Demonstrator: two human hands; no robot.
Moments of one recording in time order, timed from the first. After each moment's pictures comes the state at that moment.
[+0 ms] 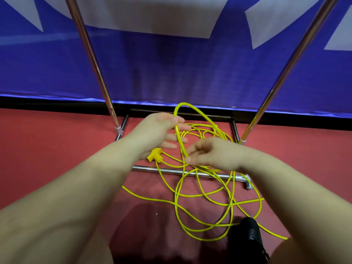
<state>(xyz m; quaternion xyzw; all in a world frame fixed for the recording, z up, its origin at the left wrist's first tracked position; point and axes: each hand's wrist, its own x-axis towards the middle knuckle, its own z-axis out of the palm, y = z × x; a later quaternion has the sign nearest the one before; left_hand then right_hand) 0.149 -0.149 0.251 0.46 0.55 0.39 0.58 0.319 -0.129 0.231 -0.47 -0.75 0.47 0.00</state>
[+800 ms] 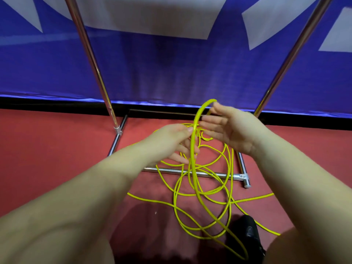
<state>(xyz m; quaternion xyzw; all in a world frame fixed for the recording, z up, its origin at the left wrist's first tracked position) 0.169 -0.158 0.241 0.49 0.52 0.33 0.62 0.326 -0.109 0.262 -0.49 -0.38 0.70 0.35</state>
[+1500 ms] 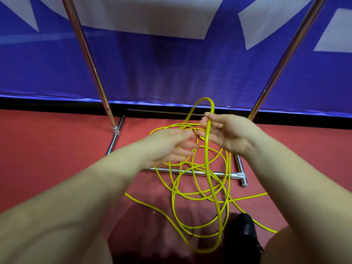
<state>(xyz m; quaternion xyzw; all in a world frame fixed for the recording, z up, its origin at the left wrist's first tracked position) 0.168 -0.159 0.232 0.44 0.52 0.30 0.67 0.324 -0.113 0.258 -0.47 -0.26 0.75 0.39</state>
